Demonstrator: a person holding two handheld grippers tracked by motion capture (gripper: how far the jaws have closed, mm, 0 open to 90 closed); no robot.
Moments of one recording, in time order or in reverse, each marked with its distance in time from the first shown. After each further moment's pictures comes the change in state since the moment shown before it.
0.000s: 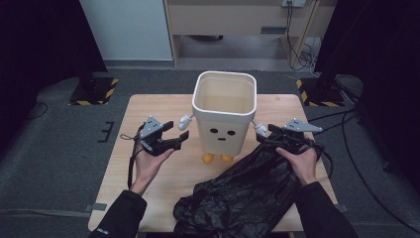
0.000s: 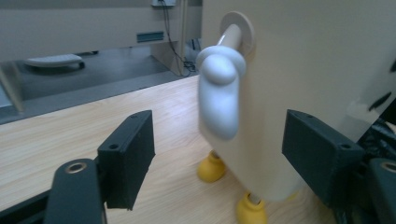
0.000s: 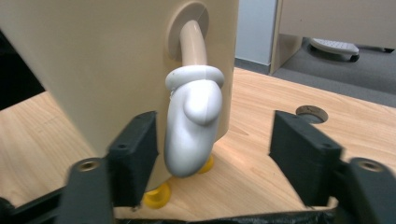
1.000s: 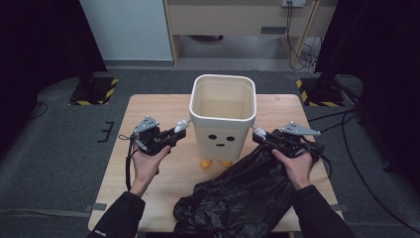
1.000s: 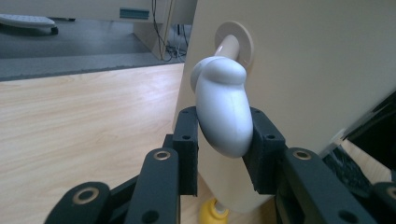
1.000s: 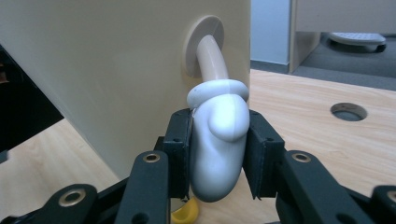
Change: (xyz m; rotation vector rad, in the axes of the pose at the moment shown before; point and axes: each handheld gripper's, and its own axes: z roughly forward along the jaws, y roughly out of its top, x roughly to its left) left arm -0.012 0.011 -0.031 0.050 -0.049 -0.146; right arm 0.028 0.004 -0.008 -0.028 0.062 0.099
